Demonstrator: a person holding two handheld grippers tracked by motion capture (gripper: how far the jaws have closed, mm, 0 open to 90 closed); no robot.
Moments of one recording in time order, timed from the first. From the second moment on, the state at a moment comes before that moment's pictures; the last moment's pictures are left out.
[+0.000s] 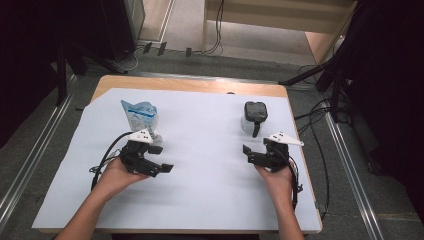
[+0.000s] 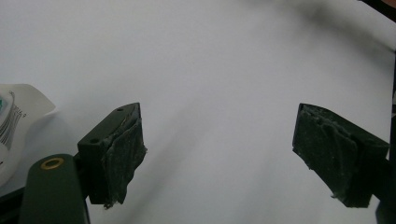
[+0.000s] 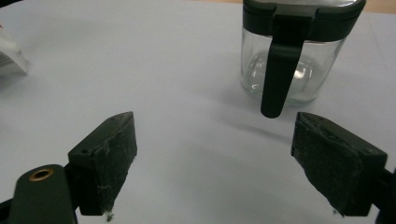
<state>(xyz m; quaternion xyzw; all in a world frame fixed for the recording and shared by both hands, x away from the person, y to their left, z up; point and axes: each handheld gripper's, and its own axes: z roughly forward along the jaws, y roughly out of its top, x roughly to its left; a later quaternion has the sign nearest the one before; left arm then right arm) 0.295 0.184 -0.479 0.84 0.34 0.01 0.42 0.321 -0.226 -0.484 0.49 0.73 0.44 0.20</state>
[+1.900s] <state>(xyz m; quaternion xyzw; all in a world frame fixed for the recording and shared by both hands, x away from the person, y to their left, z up) 0.265 0.193 -0.483 0.84 0.36 0.03 0.41 0.437 -0.204 -0.496 0.56 0.69 0.38 0.25</state>
